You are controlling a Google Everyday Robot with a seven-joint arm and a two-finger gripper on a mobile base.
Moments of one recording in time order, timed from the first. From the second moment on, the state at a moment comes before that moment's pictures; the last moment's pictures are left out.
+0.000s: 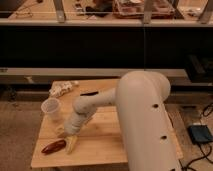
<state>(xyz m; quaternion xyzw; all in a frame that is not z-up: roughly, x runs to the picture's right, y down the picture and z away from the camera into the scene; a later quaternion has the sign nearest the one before) -0.241 0.272 0.783 -0.38 -0.44 -0.18 0.79</state>
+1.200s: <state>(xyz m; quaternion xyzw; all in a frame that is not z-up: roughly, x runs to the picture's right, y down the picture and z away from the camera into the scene) -0.221 0.210 0.742 -0.35 -0.44 -0.18 0.80</state>
